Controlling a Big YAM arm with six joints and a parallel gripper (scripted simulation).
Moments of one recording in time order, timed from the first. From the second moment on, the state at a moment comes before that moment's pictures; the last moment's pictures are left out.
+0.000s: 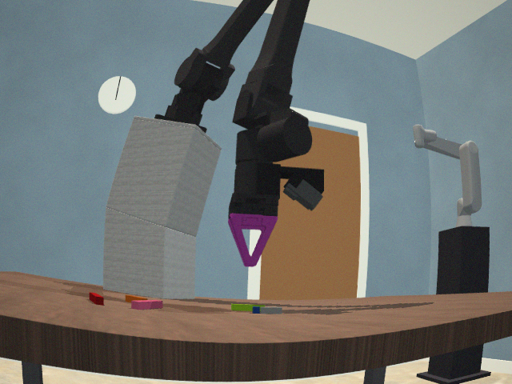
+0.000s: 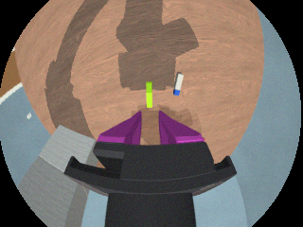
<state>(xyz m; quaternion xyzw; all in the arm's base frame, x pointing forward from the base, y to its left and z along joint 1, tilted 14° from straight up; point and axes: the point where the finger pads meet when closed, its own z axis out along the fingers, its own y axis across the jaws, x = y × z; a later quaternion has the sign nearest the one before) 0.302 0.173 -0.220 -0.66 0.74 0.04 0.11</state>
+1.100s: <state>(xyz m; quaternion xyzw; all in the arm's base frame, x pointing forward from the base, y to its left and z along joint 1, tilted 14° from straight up) 0.303 0.180 -0.251 -0.67 0.74 0.04 0.11</state>
